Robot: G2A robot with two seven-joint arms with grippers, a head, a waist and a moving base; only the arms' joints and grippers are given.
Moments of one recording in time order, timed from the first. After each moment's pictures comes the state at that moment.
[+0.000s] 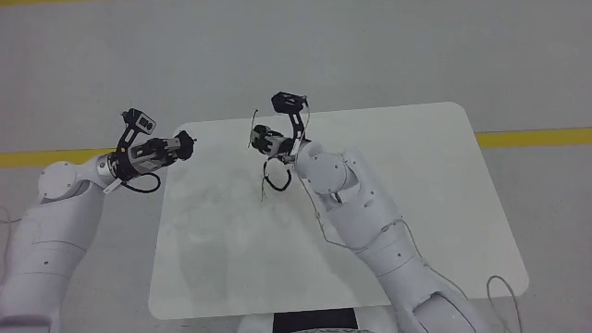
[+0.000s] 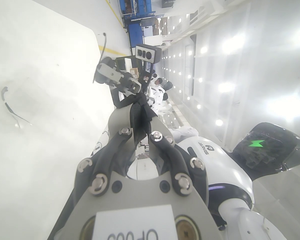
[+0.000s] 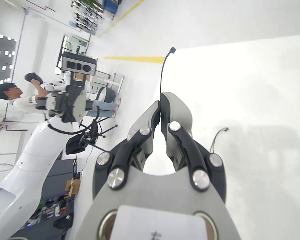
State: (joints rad) left arm 1.10 -0.83 -1.31 -1.09 -0.86 -0.34 -1.39; right arm -1.12 -1.70 1.07 -1.37 -0.74 0.05 0.60
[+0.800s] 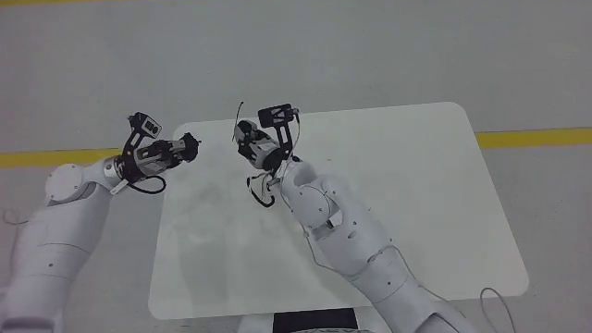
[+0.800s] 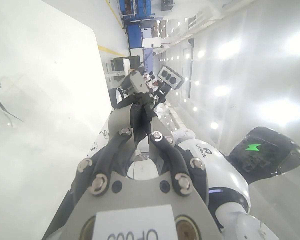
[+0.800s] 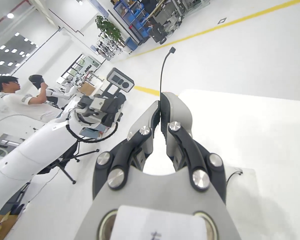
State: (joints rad) left arm 1.12 -0.84 -1.28 -1.09 -0.87 -0.30 -1.33; right arm -1.22 -1.70 0.94 -1.45 -0.93 -0.04 0.22
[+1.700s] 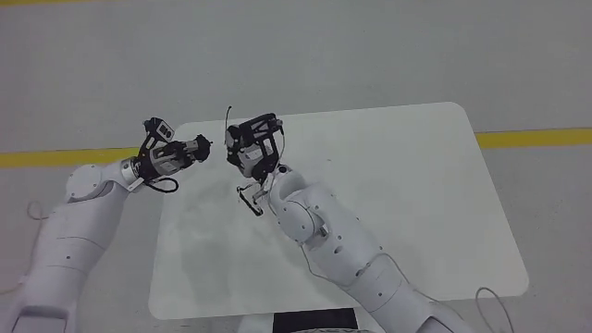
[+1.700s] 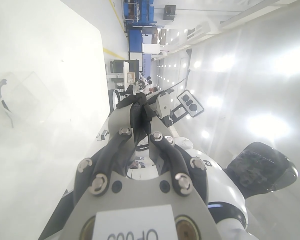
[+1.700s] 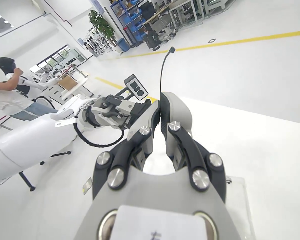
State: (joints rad) left arm 1.06 -0.88 -1.19 -1.00 -0.88 -0.31 -1.31; right arm -1.22 -1.70 0.85 -1.44 -1.08 0.02 0.13
